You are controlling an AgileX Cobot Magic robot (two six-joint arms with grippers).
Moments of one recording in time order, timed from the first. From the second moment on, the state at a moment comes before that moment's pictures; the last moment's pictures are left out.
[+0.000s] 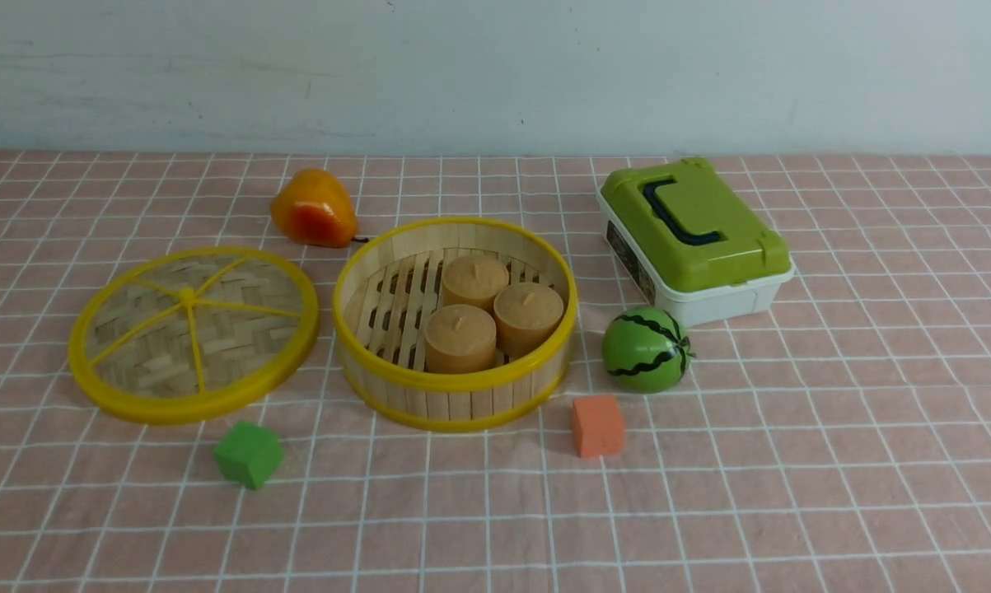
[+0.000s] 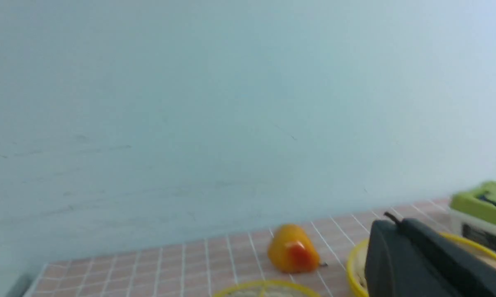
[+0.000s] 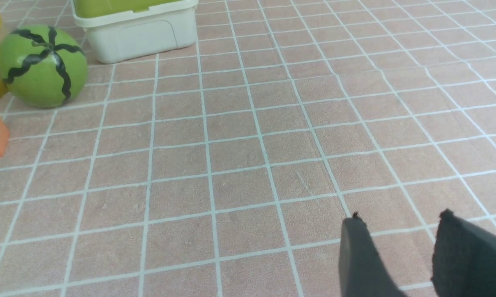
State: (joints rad) right arm -0.11 -0.01 0.02 0.02 0.39 0.10; left arm -0.07 0.02 -0.27 -0.18 0.09 0.24
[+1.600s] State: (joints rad) right arm -0.11 -0.01 0.02 0.02 0.39 0.10; left arm 0.02 -0.01 0.03 -0.04 0.40 -0.18
